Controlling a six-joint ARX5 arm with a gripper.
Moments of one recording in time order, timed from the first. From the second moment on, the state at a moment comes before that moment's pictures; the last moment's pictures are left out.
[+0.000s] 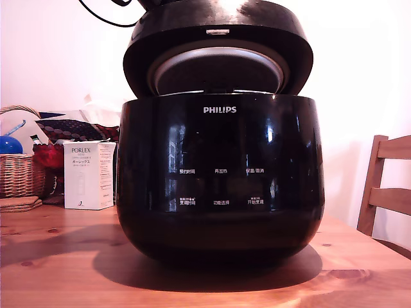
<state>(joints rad) -0.57 1.87 1.98 -1.09 0.46 0.28</state>
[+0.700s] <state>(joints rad) -0.58 1.63 1.64 -0.94 0.44 0.24</state>
